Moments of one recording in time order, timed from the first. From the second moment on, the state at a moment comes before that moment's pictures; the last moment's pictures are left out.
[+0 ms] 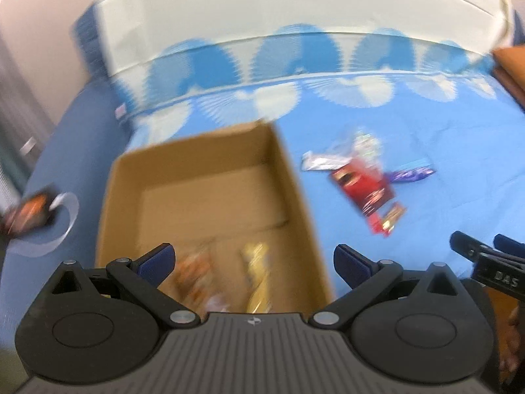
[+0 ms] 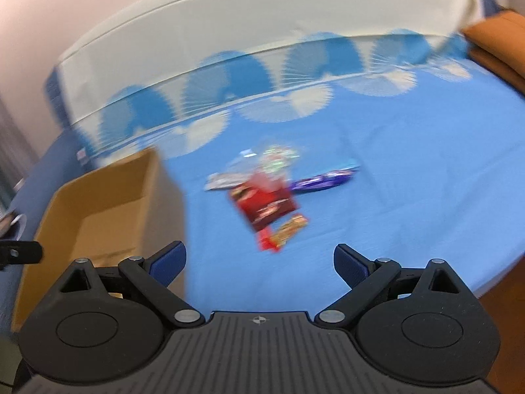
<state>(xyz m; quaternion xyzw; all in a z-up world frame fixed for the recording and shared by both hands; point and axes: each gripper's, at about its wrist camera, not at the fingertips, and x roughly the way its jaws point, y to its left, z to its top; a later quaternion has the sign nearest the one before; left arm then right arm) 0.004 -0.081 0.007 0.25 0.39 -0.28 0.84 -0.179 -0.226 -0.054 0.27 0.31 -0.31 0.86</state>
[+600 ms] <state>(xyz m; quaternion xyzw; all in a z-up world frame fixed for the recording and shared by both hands) 0.096 -0.267 -0.078 0.33 0.40 -0.28 0.80 -0.043 -0.389 -0.203 0.31 0.31 -0.51 0.74</state>
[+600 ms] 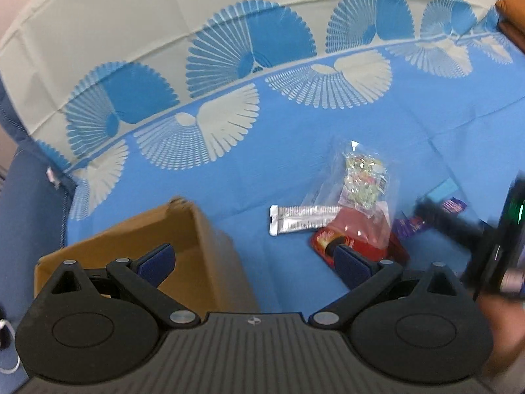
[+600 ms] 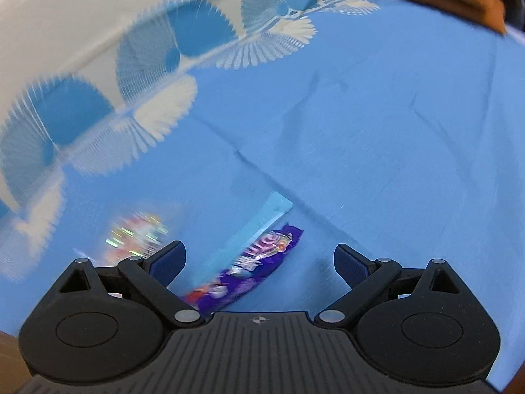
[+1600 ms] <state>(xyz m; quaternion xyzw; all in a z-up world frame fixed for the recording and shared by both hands) 0.159 -0.432 -0.220 0.39 0.51 -0.37 0.67 -0.073 -0.389 -0.224 0.22 0.31 -0.53 0.76</state>
